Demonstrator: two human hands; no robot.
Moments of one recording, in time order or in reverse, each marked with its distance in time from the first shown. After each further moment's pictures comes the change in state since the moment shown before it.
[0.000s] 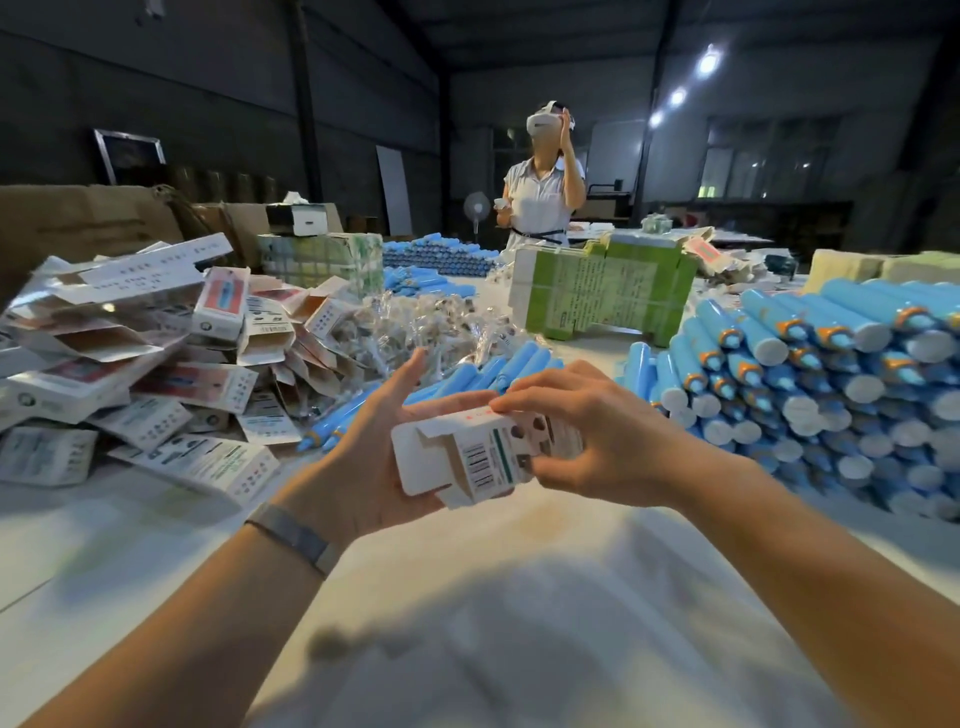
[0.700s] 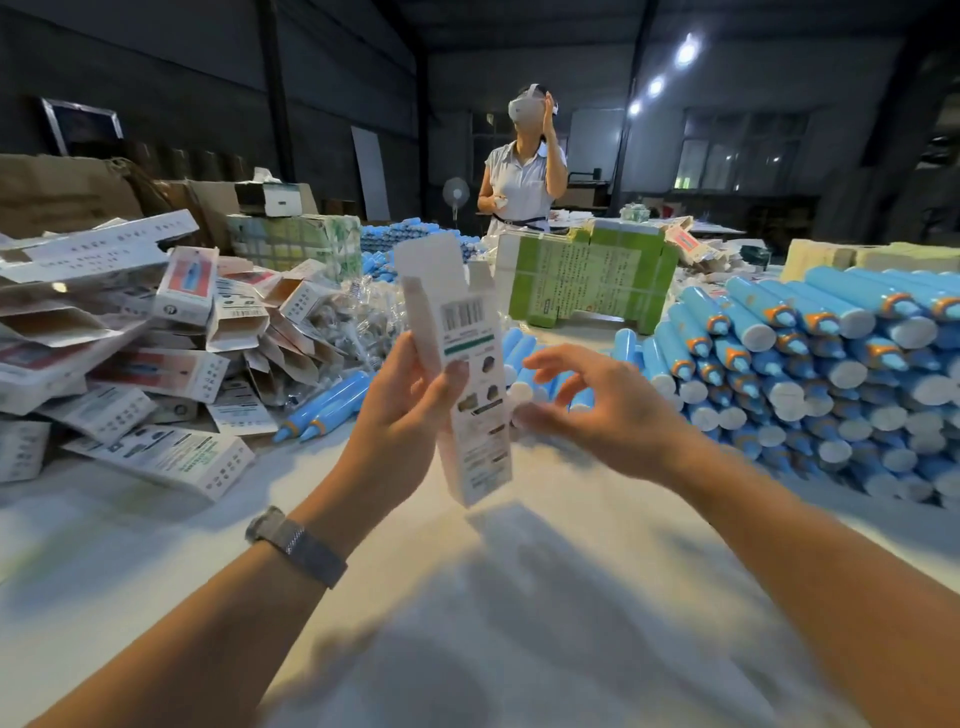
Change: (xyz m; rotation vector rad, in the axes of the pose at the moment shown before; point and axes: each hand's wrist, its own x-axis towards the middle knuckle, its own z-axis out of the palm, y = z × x) left_hand 0.020 -0.021 0.007 0.527 0.190 0.820; right_hand 0.000 0.018 0.011 0.332 0.203 0.264
